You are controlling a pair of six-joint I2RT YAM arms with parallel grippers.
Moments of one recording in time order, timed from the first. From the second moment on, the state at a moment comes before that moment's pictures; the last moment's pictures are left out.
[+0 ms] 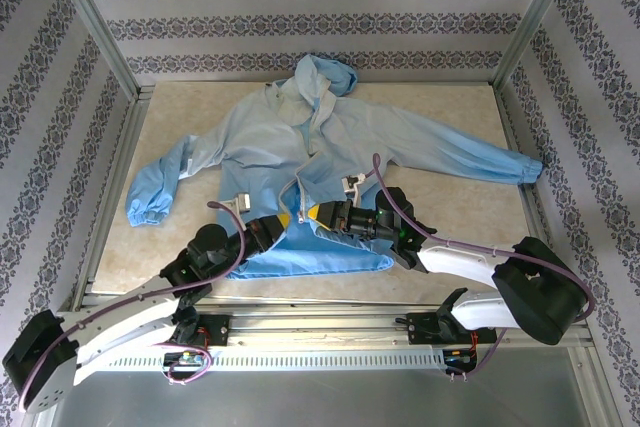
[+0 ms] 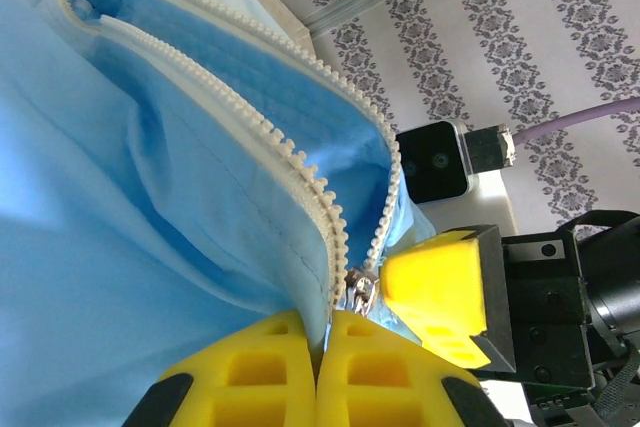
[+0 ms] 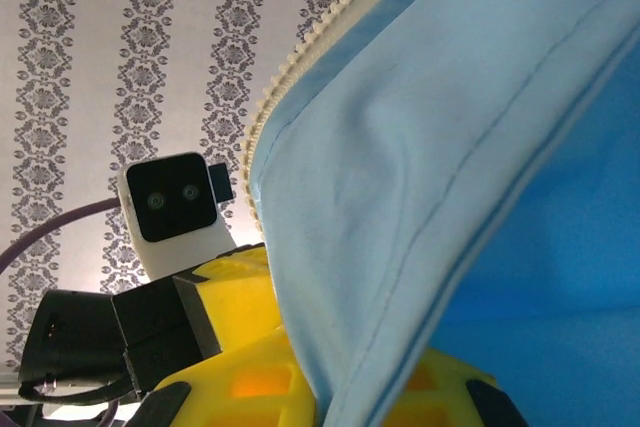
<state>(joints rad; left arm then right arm) -0.74 0.78 0.20 0.44 0.09 -1.06 0.73 1.30 0.44 0.68 -0.55 1.25</state>
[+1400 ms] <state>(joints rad) -0.64 0.94 0.20 0.69 0.27 -1.12 0.73 1.30 0.44 0.69 -0.57 1.25</state>
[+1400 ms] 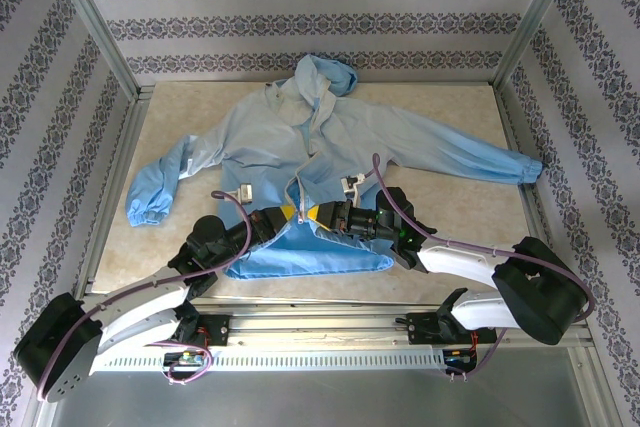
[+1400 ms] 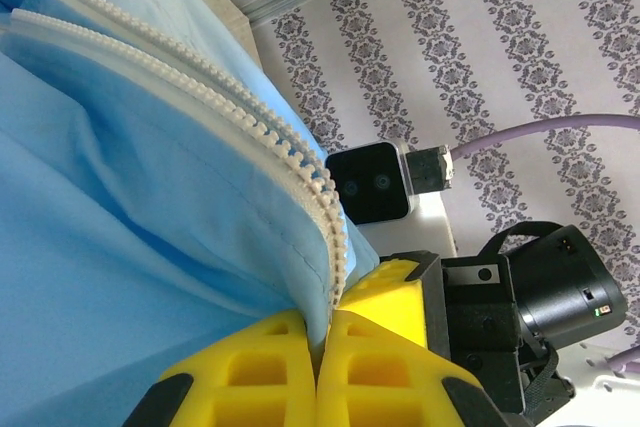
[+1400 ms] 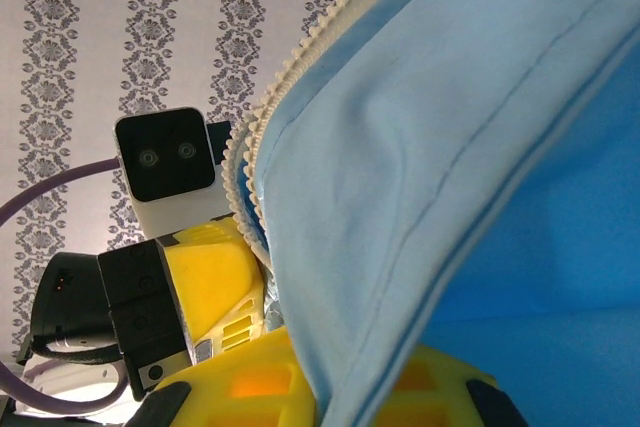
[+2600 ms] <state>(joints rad) -0.61 0.99 0.19 0.78 0.36 -1.21 0.73 1.29 0.44 0.72 -0.57 1.25</state>
